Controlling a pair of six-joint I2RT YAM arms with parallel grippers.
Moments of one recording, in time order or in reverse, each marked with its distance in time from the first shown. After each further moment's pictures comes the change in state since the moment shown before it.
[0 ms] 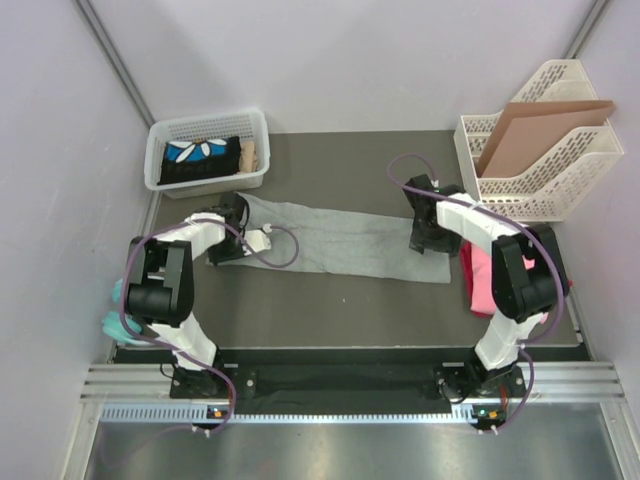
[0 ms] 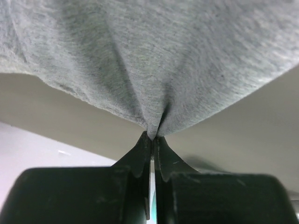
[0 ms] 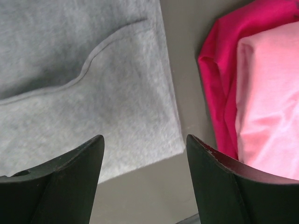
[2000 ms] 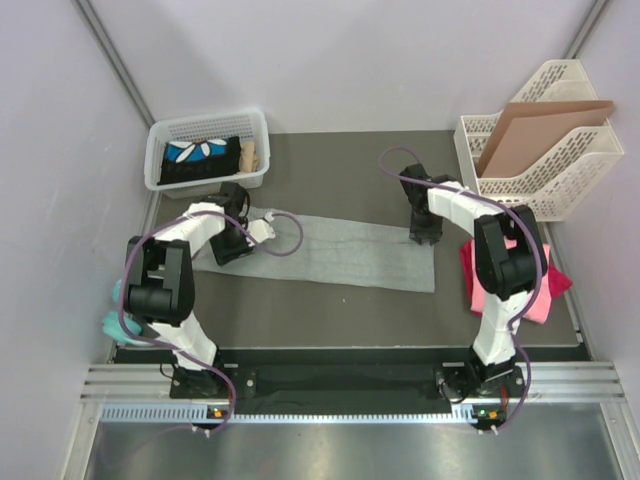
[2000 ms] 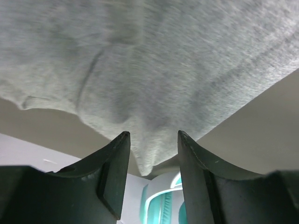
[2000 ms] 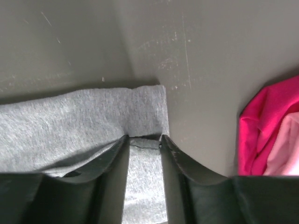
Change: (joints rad) left arm 0.002 0.006 0.134 -0.149 0.121 -0.096; right arm -0.032 0.196 0.146 0.088 -0.089 -0.136
